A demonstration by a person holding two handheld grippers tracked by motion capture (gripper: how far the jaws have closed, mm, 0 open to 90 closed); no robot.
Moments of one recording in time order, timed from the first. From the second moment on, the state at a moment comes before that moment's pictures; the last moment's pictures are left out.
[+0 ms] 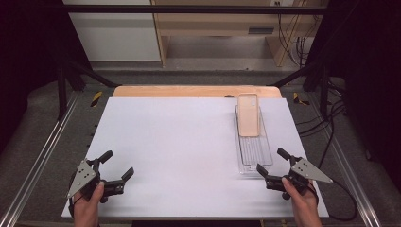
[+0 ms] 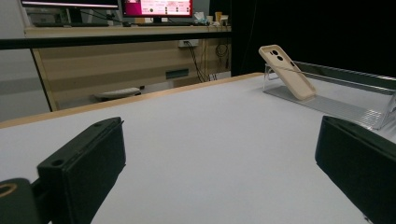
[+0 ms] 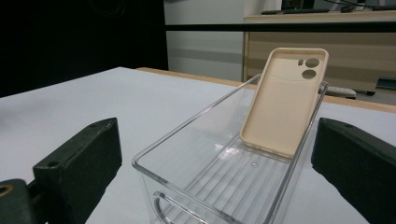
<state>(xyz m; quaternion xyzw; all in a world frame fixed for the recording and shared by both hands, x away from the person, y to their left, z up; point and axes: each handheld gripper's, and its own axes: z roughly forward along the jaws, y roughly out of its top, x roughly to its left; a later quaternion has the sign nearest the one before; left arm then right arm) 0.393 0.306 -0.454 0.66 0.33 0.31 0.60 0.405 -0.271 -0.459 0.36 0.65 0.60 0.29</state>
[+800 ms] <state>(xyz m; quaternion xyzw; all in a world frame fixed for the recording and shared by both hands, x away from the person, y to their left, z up) 0.393 0.306 -0.454 0.66 0.32 0.31 0.60 0.415 -0.261 -0.455 0.35 0.66 0.59 0.31</state>
